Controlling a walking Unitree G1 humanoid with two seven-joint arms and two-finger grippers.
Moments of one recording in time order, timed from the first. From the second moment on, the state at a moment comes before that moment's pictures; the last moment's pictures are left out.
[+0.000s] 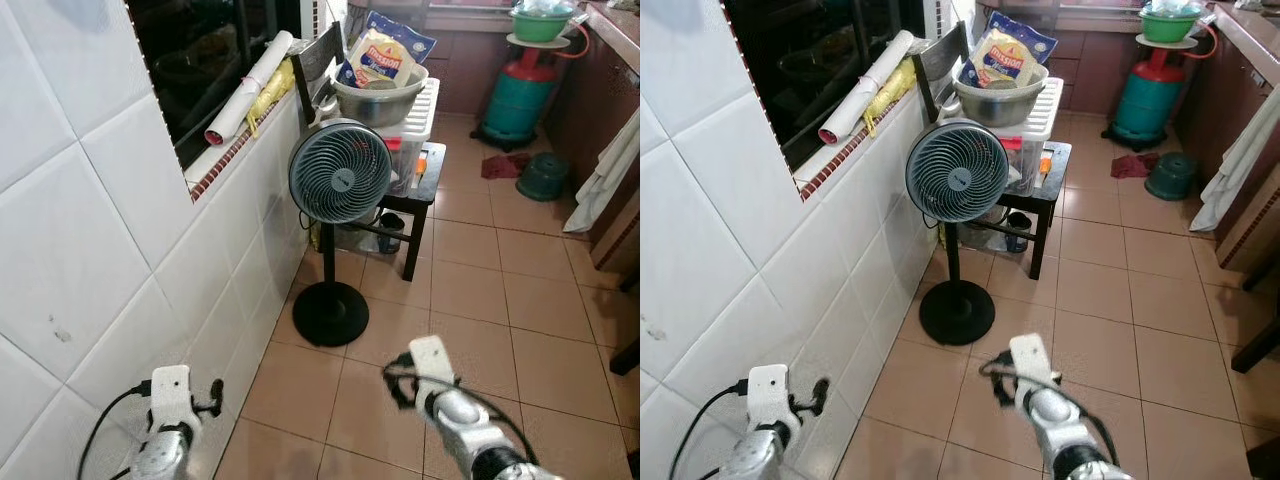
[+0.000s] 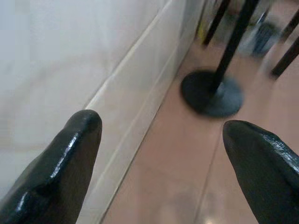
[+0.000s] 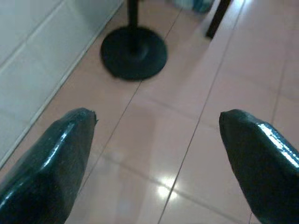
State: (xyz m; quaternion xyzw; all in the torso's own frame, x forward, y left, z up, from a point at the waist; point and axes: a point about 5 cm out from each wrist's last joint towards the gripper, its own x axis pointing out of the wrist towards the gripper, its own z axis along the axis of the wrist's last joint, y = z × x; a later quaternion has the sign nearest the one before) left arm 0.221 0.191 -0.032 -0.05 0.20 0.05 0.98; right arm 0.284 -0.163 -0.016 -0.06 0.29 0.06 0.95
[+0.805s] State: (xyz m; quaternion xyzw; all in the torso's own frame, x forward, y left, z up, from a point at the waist) left arm 0.169 0.189 0.018 0.00 0.10 0.05 0.99; right arm 0.289 -0.181 0.009 -0.05 0.18 0.08 0.98
